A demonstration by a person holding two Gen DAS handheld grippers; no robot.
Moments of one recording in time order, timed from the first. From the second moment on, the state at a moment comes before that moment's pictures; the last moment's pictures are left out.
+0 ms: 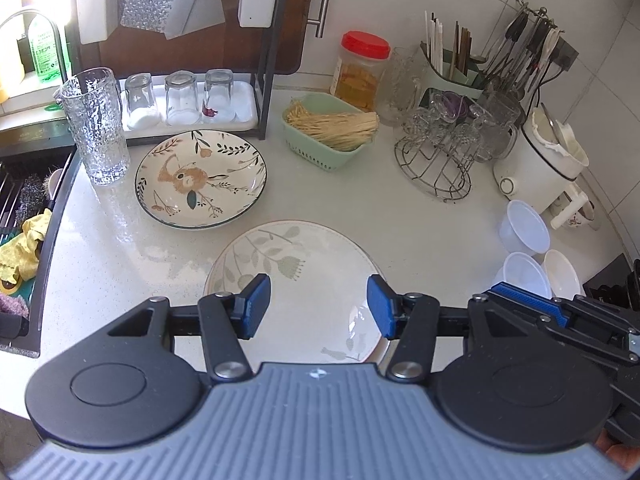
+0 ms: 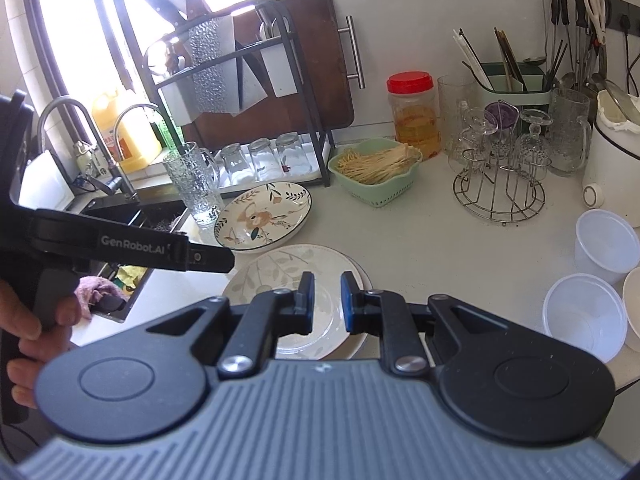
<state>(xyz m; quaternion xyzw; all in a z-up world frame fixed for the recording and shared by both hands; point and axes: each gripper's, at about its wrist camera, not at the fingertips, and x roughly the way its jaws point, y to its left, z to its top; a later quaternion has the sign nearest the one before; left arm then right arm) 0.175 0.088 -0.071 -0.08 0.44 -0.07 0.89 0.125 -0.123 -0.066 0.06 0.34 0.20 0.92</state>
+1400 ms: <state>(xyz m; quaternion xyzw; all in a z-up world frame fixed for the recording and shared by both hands) 0.332 0.209 -0.105 -0.08 0.47 -0.03 0.88 0.282 -0.020 -0.110 0.07 0.38 0.20 0.90</state>
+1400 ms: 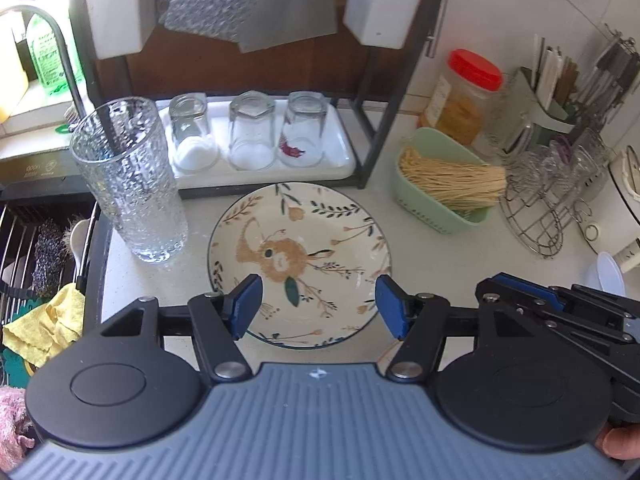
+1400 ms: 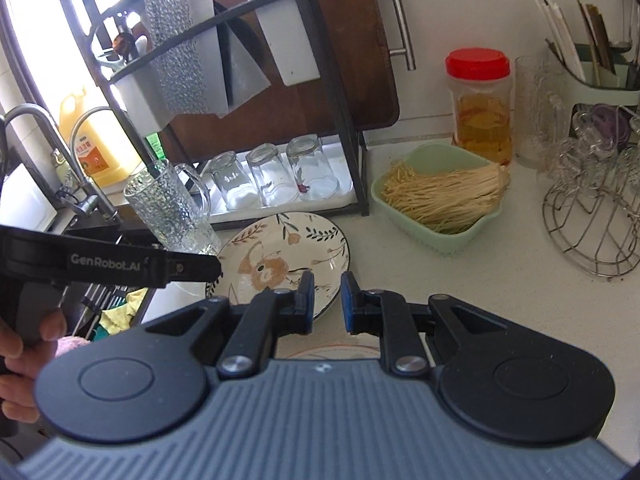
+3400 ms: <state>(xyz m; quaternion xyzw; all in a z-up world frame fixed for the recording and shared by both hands) 0.404 0.237 -0.137 -0.11 0.51 -0.07 0.85 0.352 -0.009 -0.155 0.13 0.46 0.18 0.86</state>
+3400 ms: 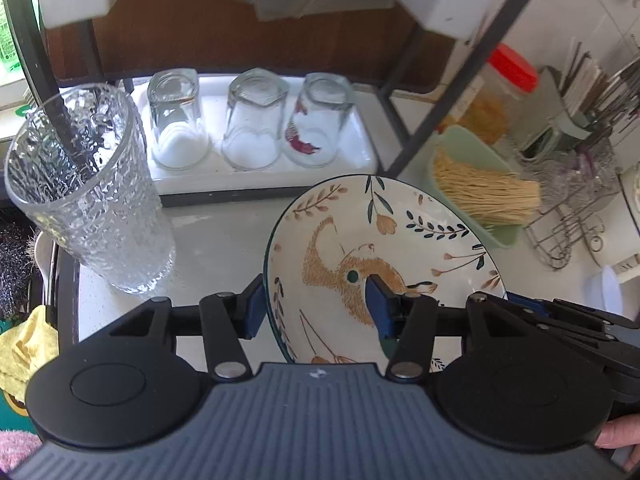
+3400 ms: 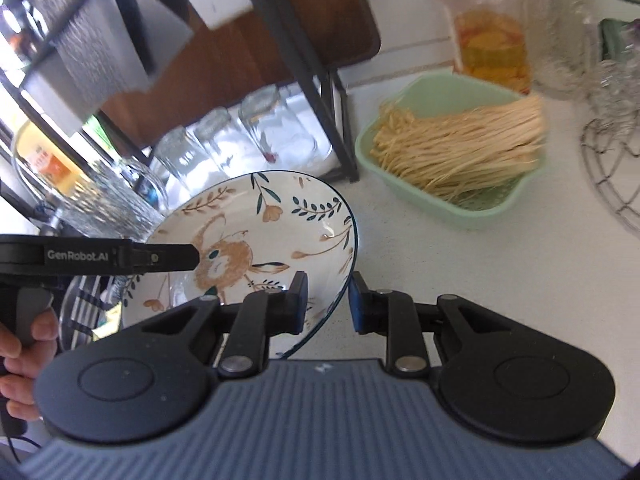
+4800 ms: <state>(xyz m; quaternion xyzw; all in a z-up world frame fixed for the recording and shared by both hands) 0.295 0.115 -0.158 -0.02 0.57 -0.15 0.81 0.200 -0.107 -0.158 0.16 0.47 0.09 0.86</state>
